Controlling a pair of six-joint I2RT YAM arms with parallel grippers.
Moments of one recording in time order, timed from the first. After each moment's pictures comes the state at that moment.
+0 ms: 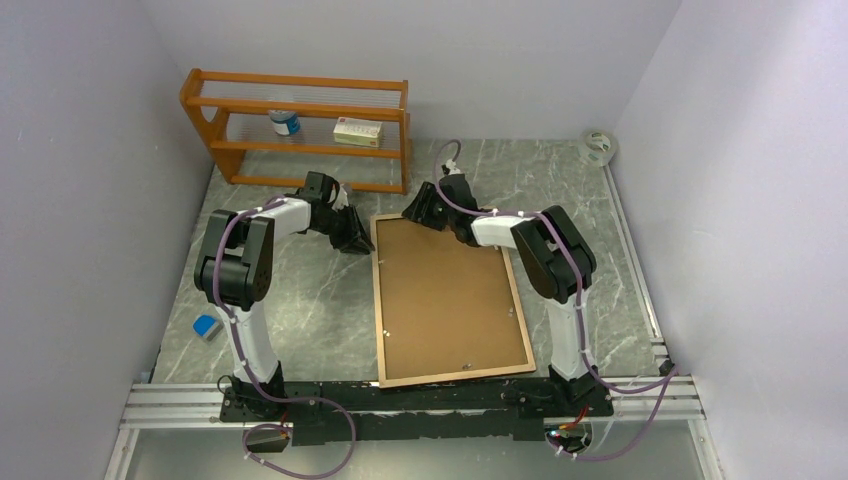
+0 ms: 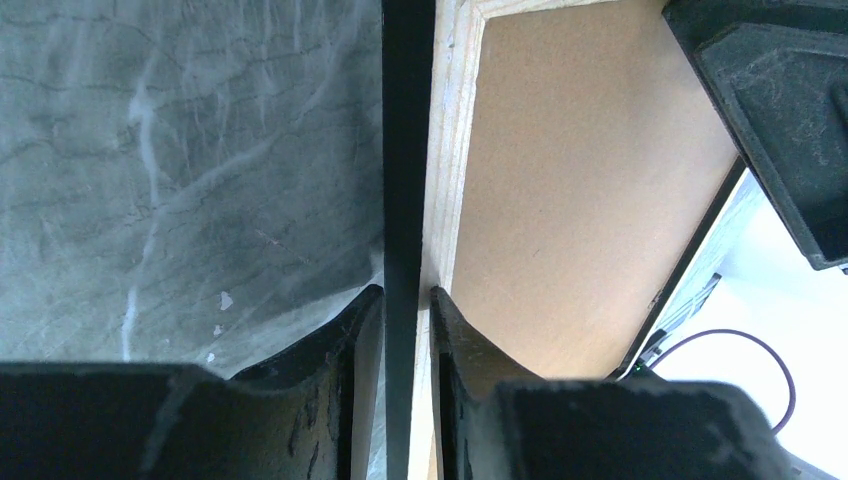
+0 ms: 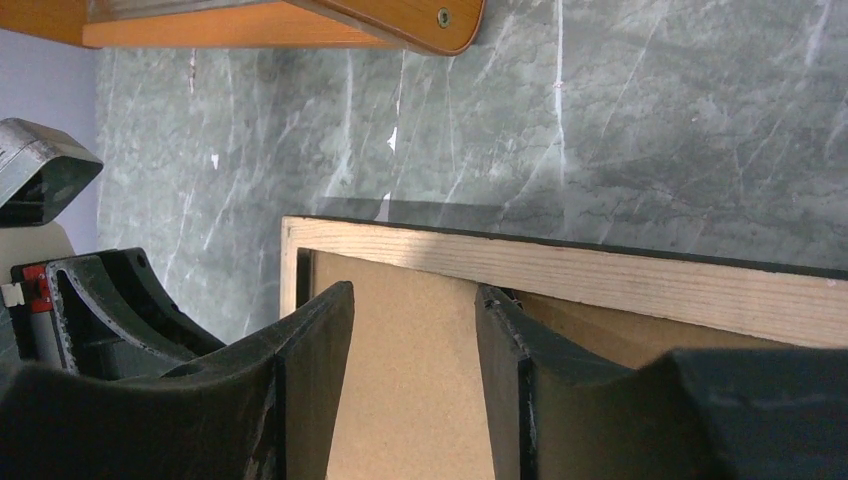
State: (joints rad) left arm -0.21 1.94 1.20 -0.38 0.54 -0.53; right arm 0.52 2.11 1.25 0.32 -0.16 0.76
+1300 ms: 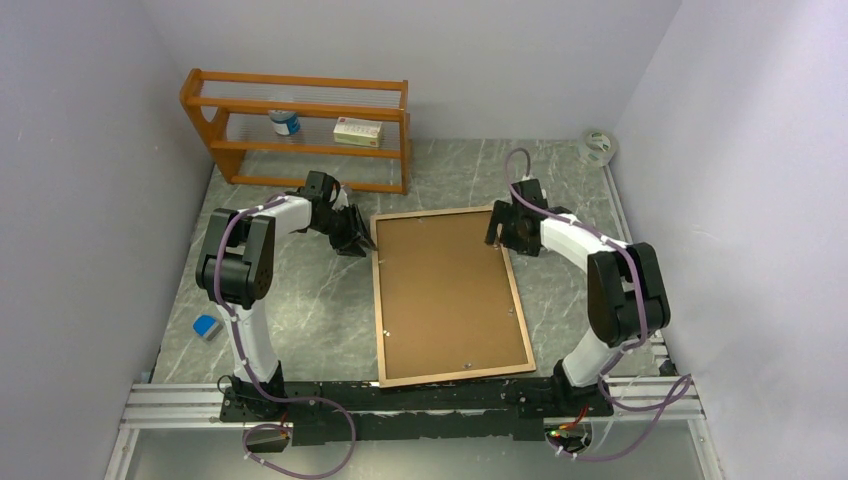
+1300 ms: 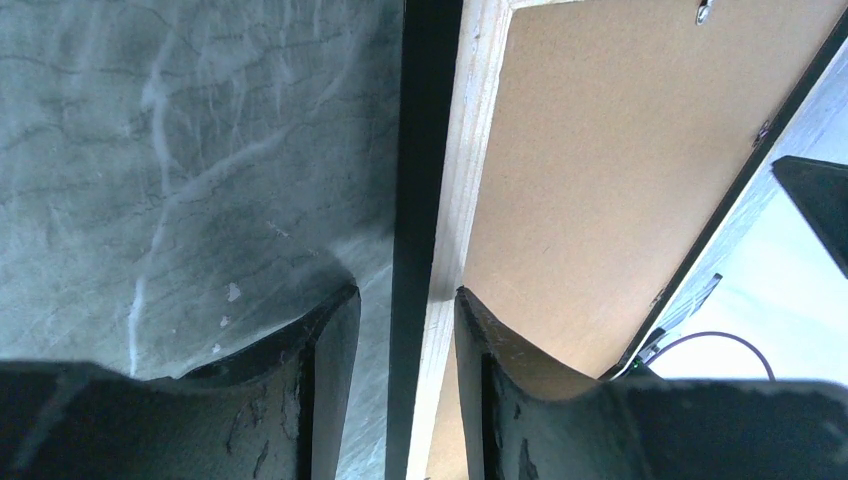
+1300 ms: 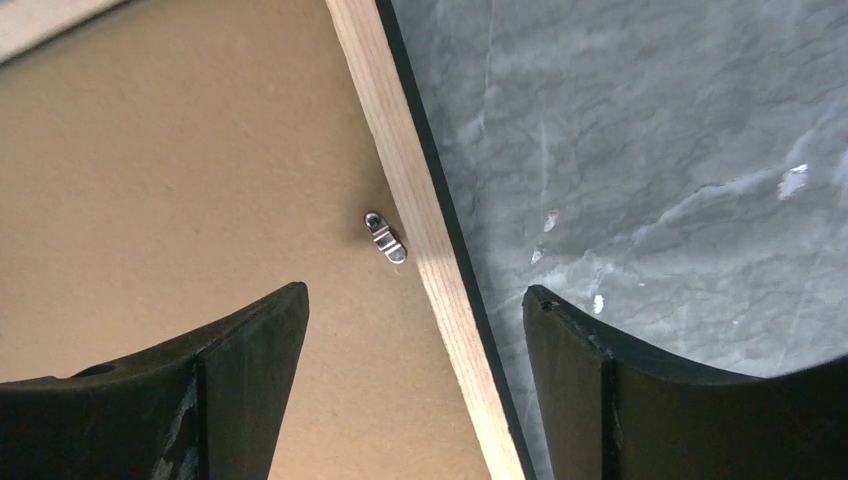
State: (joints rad) left arm -0.21 1.96 1.23 -0.43 0.53 -0.54; right arm 0.23 1.64 1.00 -0.35 0.07 0.50
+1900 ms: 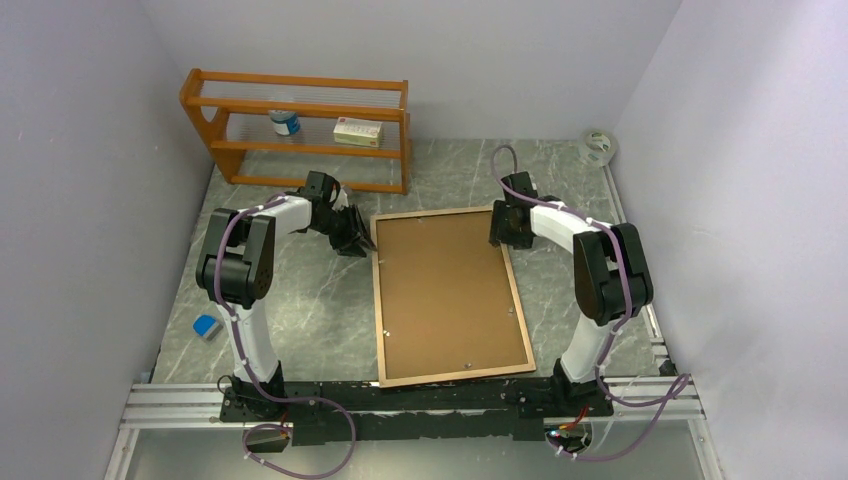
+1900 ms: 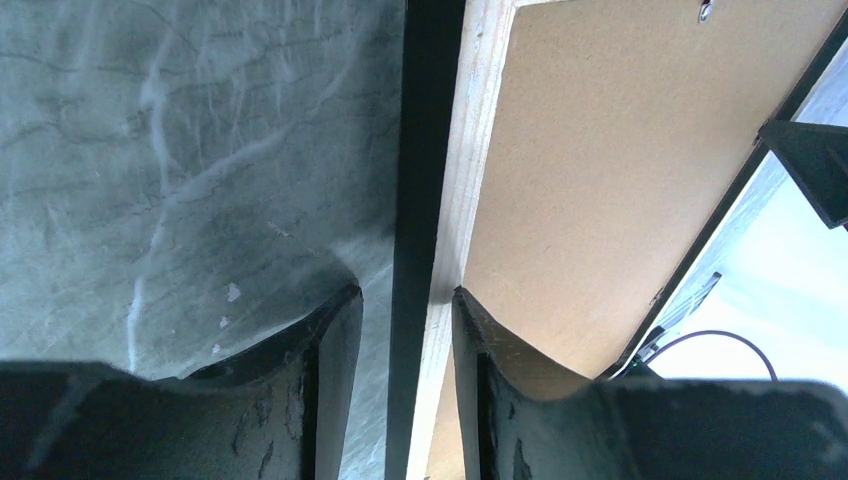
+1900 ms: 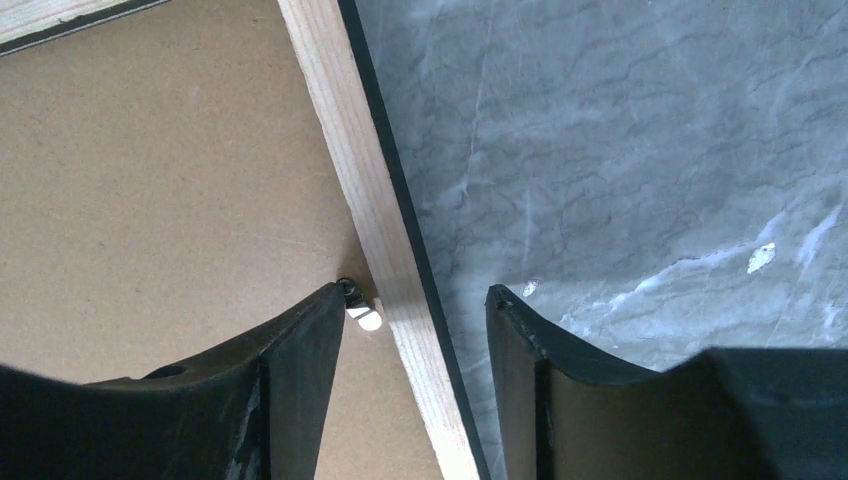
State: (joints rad) left arm -0.21 1.96 1.23 -0.43 0.53 -0.54; right arm 0.24 1.80 1.13 -0.42 0.11 0.40
